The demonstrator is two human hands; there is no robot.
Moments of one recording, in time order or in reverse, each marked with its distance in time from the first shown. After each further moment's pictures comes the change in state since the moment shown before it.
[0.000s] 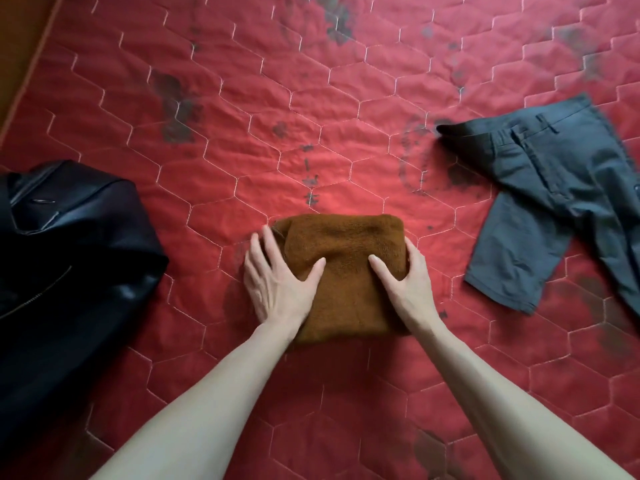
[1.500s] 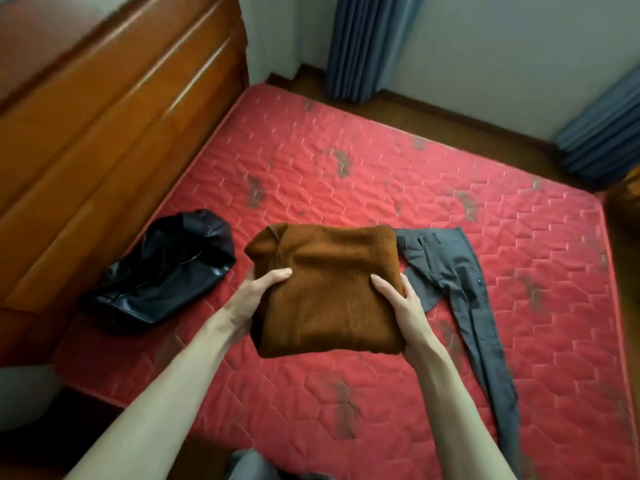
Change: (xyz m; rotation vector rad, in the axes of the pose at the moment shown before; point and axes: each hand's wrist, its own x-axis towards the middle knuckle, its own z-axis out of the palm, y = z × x) left_hand -0.240 0.131 -0.412 -1.248 -0.502 -0.163; right_hand -0.286 -0.279 -0.287 0.491 -0.379 0.060
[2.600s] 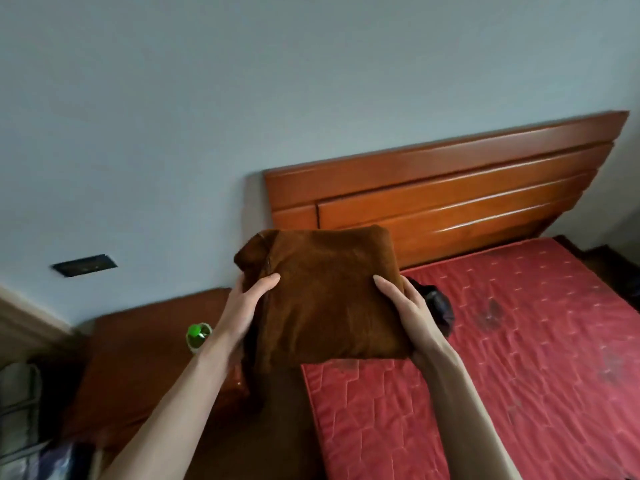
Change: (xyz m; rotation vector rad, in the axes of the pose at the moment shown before) left_hand -0.395 -0.001 -0.216 -0.432 0.997 0.514; right_hand -0.180 -0.025 0.376 -0.335 -0.996 -0.040
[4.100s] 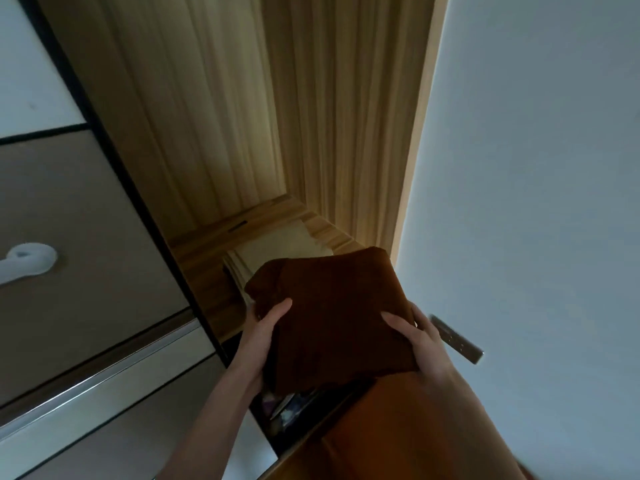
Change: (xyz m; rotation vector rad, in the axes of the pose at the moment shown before) left_hand -0.166 0.133 -0.559 -0.433 1.162 0.248; right_hand 0.069 0.139 0.733 -0.308 -1.079 0.248
